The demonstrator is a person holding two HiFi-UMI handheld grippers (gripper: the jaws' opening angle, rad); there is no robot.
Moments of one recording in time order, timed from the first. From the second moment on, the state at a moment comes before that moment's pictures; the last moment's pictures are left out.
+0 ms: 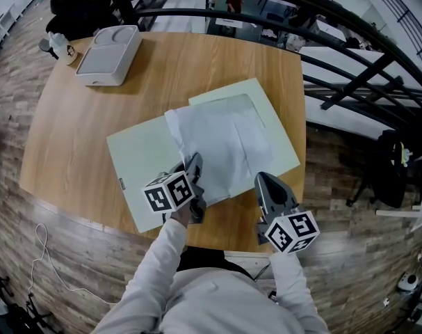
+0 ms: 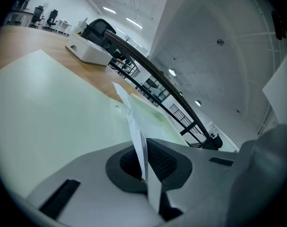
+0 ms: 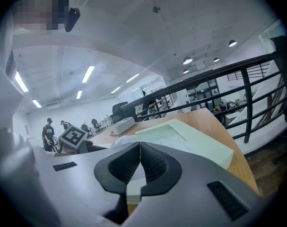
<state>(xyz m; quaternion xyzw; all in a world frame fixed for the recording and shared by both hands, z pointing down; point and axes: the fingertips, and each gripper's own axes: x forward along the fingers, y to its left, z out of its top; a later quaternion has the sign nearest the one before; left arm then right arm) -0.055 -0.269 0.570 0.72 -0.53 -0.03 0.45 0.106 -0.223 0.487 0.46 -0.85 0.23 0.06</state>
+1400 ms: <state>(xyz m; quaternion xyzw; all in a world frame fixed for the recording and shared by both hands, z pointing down) 0.019 -0.318 0.575 0.73 -0.51 -0.01 0.45 0.154 -0.212 0.485 0.51 -0.83 0.23 0.05</state>
